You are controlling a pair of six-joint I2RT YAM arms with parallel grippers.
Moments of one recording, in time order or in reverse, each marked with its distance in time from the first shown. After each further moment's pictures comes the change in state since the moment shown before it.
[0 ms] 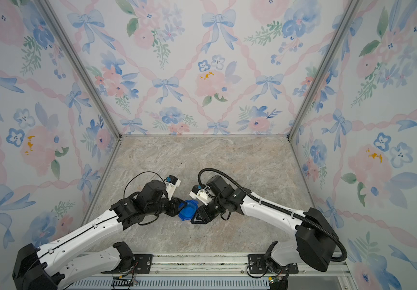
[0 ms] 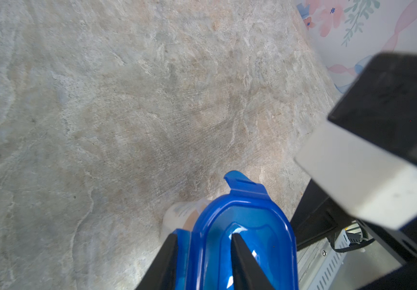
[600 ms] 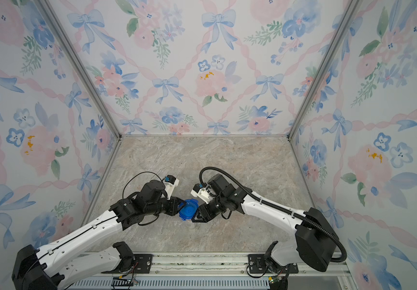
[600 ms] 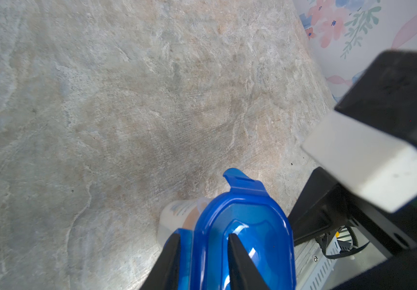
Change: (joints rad) left arm 0.010 -0.013 -0.018 0.016 0.008 -0.053; right arm -0.023 -0.001 -0.004 0.004 -0.007 -0.002
